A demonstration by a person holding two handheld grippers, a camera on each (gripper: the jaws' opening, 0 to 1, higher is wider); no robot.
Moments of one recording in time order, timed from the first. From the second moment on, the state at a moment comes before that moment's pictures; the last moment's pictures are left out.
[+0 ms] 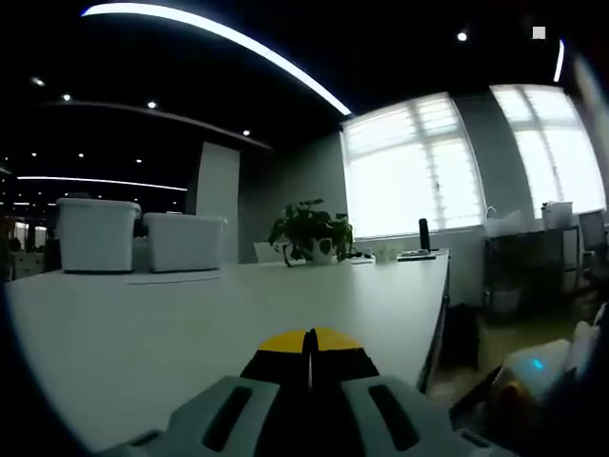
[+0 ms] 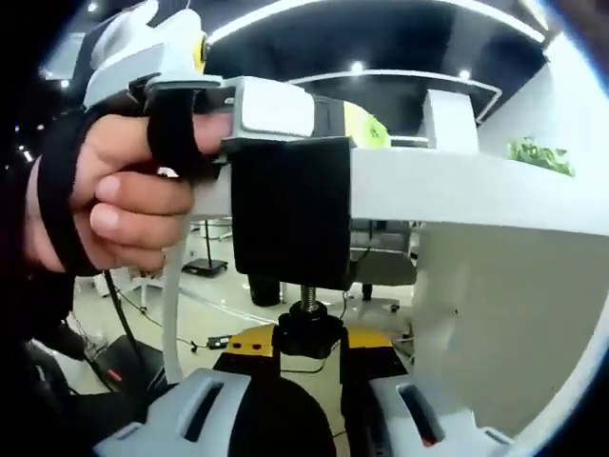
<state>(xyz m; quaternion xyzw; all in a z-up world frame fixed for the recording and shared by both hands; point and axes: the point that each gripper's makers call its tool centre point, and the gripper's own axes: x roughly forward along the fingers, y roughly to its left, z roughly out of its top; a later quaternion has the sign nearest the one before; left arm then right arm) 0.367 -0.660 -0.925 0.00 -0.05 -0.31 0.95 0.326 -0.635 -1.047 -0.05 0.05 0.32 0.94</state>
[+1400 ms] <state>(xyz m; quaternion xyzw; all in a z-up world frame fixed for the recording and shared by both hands) 0.367 -0.660 -0.924 0.00 -0.05 -0.31 0.95 0.324 -0.636 -1.044 -0.09 0.03 0.48 0.87</state>
